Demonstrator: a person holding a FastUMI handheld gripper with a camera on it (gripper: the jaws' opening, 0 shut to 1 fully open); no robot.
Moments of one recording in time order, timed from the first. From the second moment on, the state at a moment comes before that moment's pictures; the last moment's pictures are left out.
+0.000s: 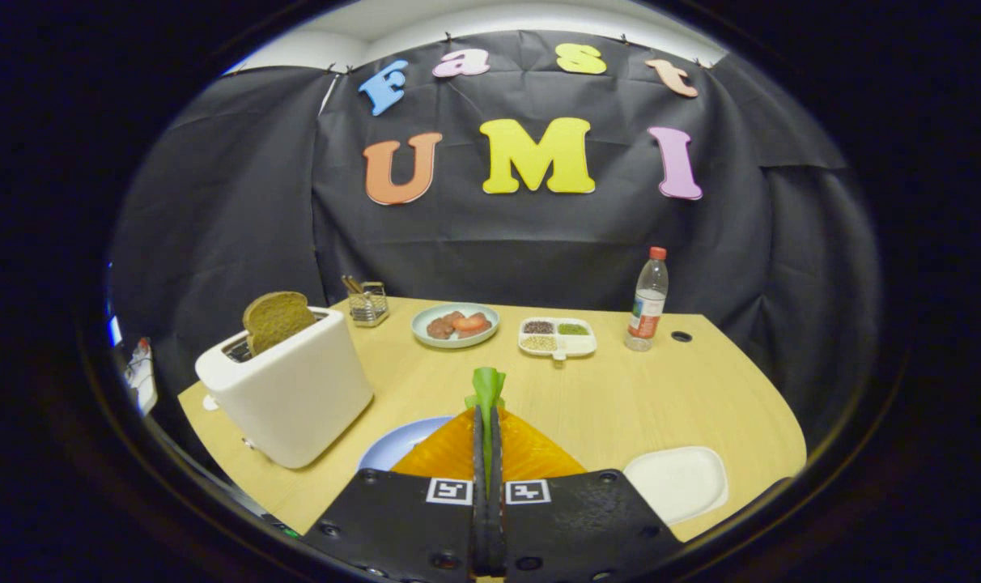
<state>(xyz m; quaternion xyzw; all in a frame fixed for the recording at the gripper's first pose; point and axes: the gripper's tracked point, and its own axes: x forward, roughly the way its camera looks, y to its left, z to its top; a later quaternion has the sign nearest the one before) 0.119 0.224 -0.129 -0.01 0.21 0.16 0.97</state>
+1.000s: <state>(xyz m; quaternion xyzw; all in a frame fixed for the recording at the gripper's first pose) 0.105 0.281 -0.169 0.01 0.24 0.19 0.95</state>
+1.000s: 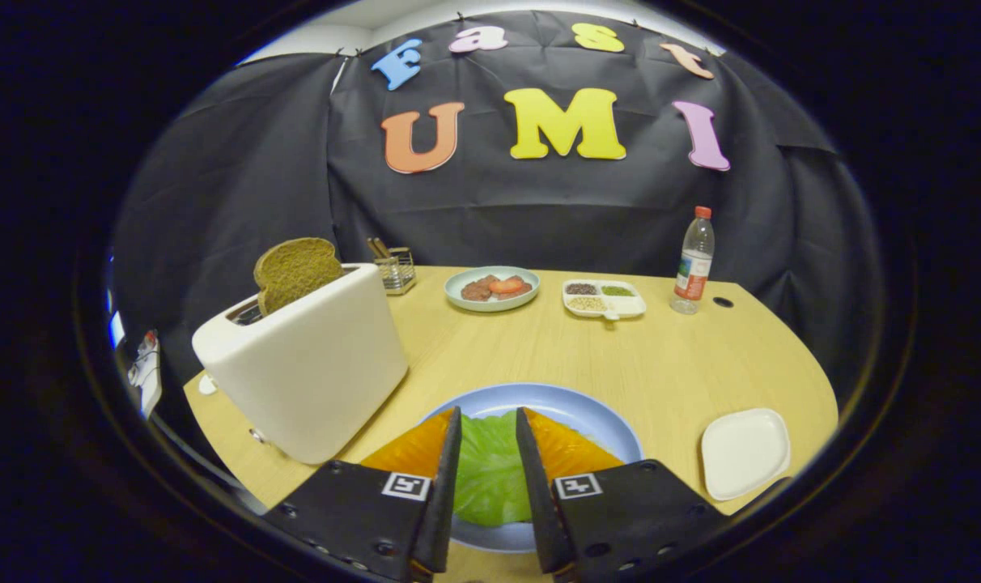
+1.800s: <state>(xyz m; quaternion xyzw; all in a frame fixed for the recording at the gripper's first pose) 0.068 0.348 0.003 0.04 0.07 0.16 0.98</state>
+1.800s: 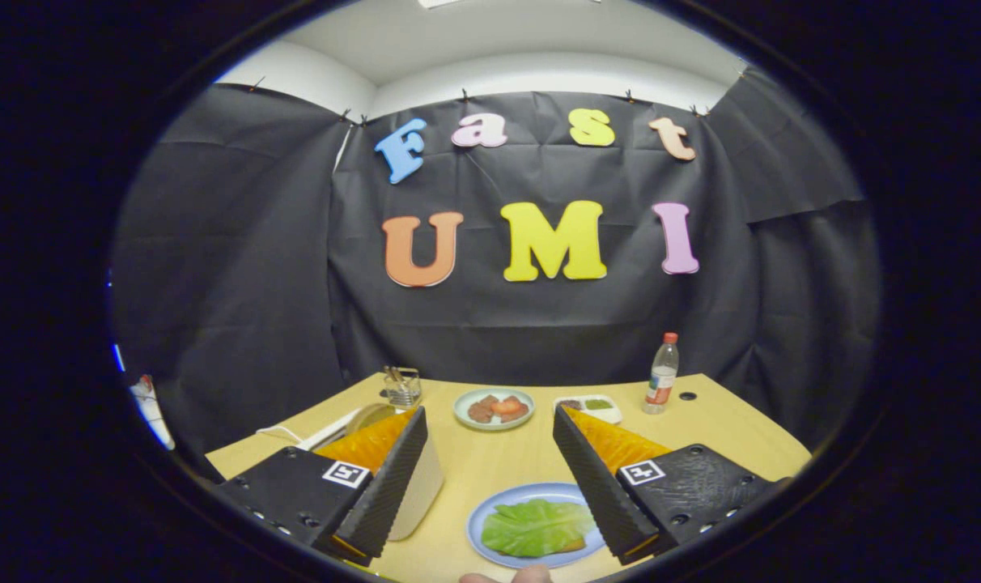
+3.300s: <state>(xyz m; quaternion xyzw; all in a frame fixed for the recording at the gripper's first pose) 0.128 0.489 -0.092 0.03 0.19 0.13 0.97</state>
